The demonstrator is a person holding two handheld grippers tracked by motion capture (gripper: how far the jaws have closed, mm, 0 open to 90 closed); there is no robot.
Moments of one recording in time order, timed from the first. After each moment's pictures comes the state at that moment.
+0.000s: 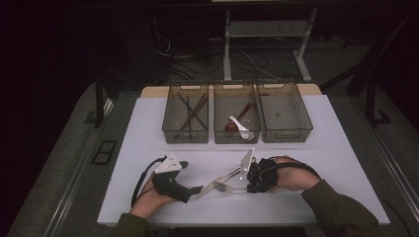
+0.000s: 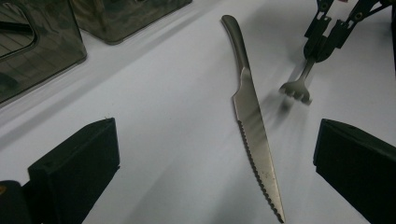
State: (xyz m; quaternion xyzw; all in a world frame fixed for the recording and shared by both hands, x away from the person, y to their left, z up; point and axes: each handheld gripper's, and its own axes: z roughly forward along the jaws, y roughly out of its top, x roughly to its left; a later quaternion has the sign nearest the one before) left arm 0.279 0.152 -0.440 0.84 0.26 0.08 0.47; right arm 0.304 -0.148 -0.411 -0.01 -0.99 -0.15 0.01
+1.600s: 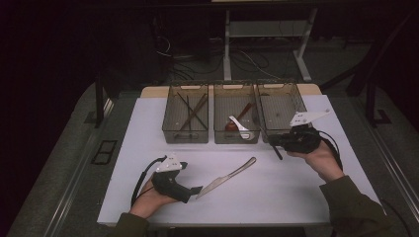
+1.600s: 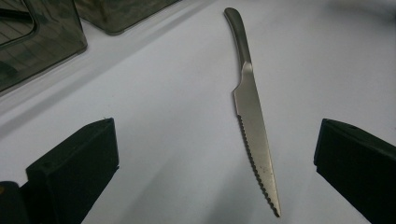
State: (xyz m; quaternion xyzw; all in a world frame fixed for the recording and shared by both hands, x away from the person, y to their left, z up) left arm 0.278 0.151 -0.438 0.84 0.28 0.06 0.45; right arm 0.349 -0.261 -0.366 -0.30 -0.84 -0.44 -0.09
